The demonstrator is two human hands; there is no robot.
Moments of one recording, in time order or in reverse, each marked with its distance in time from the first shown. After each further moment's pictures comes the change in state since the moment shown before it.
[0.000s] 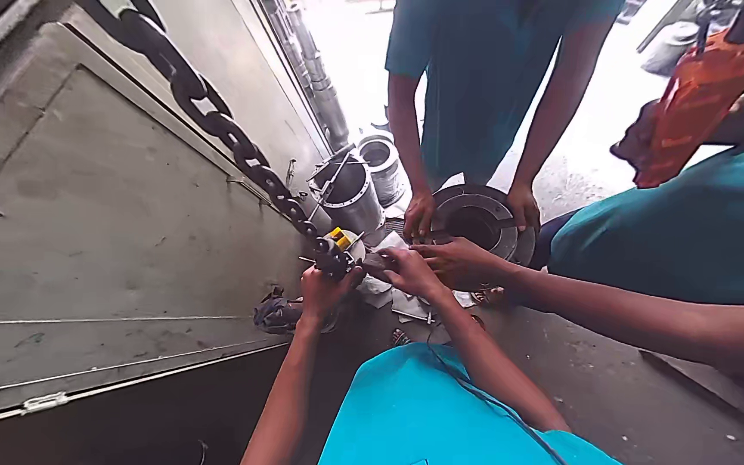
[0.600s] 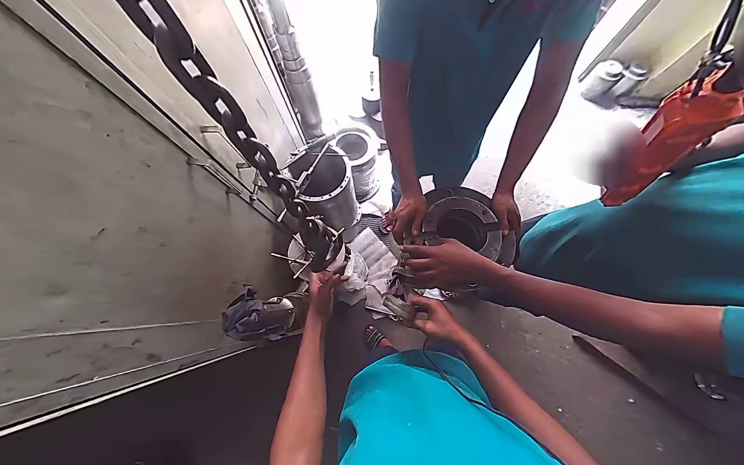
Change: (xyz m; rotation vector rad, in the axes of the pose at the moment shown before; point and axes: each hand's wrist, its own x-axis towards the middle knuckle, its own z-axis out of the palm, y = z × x) left_hand -0.017 -0.089 0.118 -1.220 -0.104 -0.357; right_hand -0.120 0.051 0.019 0.351 -0.115 0.251
